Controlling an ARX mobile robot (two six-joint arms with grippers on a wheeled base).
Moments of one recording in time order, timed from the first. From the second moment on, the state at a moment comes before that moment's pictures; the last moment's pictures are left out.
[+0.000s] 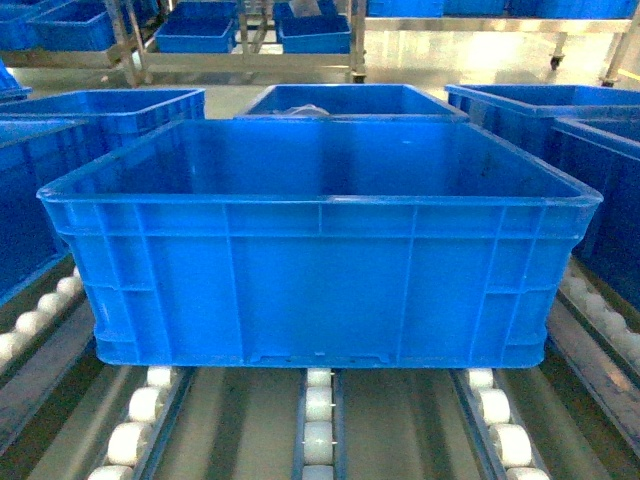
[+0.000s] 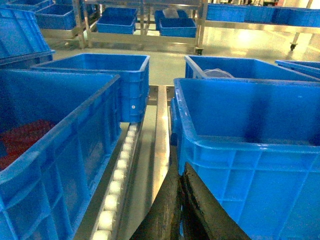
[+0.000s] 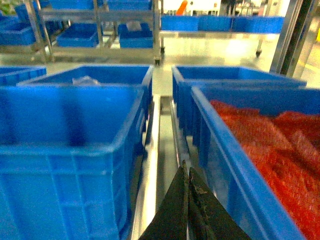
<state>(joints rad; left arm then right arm) 0.00 0.91 0.12 0.78 0.00 -0.02 0.00 1.09 0.10 1.00 0.01 0.01</state>
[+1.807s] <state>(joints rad) 0.00 0.01 0.02 -0.01 0.00 -0.01 0.00 0.00 0.02 0.02 0.00 0.01</state>
